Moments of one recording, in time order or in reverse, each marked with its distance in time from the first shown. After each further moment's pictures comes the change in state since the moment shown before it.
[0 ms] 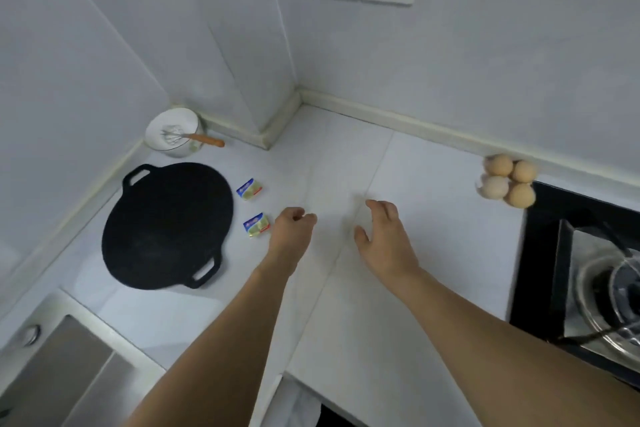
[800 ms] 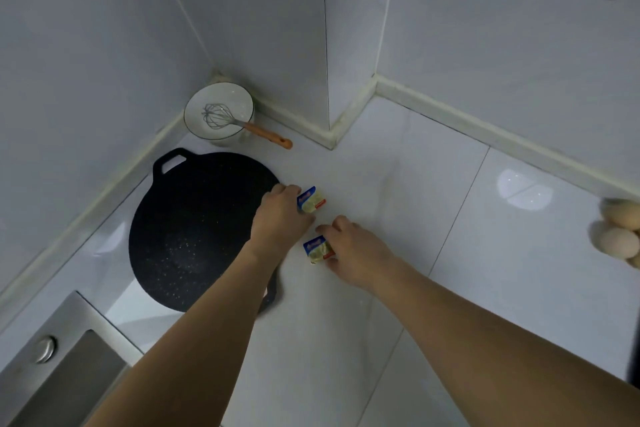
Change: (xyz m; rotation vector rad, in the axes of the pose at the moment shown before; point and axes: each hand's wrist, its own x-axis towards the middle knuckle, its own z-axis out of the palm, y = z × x) left_hand 0.143 -0.030 -0.128 0.692 -0.009 0.287; right_hand 0.101 -0.103 0.142 -0.506 -0.578 -0.380
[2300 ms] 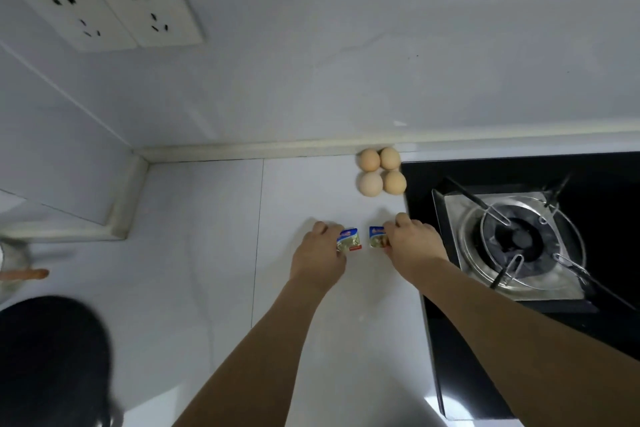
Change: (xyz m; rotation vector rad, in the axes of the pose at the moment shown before) left_hand -0.092 0.303 0.173 0.097 -0.360 0.599; right_hand -0.277 0.245 -0.001 -0.078 0.193 0.860
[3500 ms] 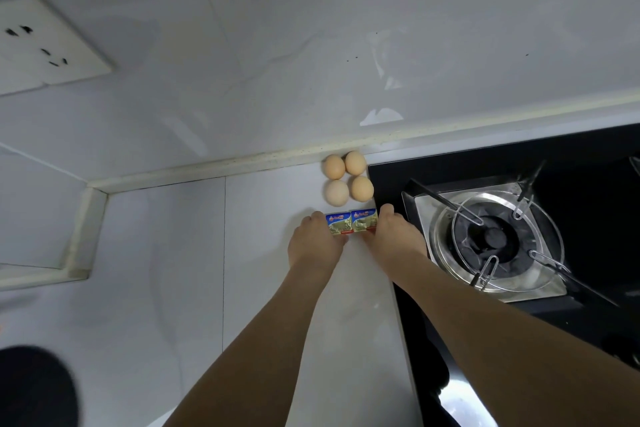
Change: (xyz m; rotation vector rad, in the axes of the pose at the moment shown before) left_hand 0.060 0.062 0.016 0.060 0.037 -0.234; right_hand 0.031 0.032 0.007 0.580 -0.010 0.368
